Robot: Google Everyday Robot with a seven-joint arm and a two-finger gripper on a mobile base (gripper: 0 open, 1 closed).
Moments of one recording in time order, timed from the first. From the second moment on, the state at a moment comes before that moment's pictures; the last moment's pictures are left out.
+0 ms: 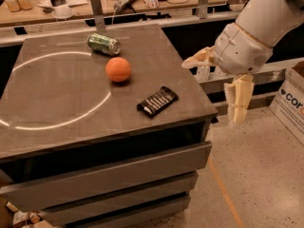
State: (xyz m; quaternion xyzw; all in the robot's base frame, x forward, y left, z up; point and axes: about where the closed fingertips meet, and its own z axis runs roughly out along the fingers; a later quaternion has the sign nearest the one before) arm 0.471 -0.121 0.927 -0.81 0.54 0.14 0.17
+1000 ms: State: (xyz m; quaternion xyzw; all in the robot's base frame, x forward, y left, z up) arm 0.523 -0.073 0.890 -0.84 0.47 0.19 0.18
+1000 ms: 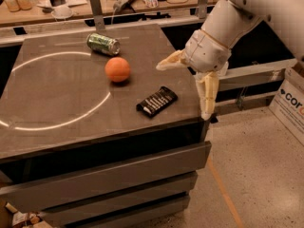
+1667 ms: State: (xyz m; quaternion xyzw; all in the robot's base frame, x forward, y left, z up) arm 0.553 -0.046 0.852 -0.84 0.46 0.23 0.17
